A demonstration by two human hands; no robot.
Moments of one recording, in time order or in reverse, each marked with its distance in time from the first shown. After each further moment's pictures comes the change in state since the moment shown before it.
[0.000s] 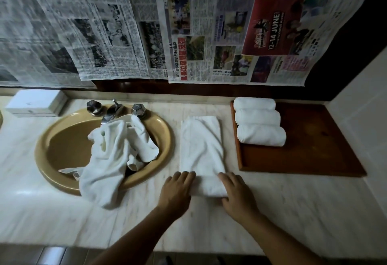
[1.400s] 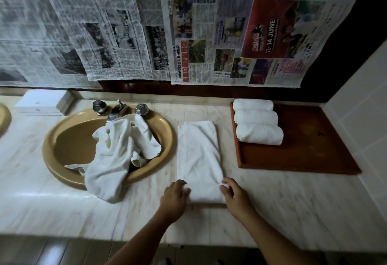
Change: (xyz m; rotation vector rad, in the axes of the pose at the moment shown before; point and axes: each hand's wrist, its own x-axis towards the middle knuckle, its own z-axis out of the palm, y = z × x) left_hand -0.031 -0.015 0.051 -0.519 -0.019 -0.380; right_hand -0.019 -0.003 0.022 0.580 -0.067 0.451
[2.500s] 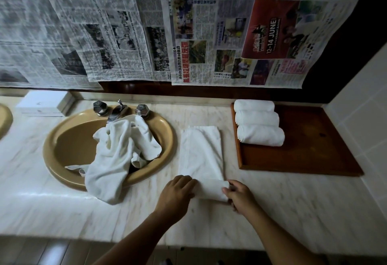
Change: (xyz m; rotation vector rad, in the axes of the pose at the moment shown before) left_hand 0.000 0.022 -0.023 0.406 0.118 0.573; right_hand 0.028 0.014 -0.006 0.221 -0.026 0.229
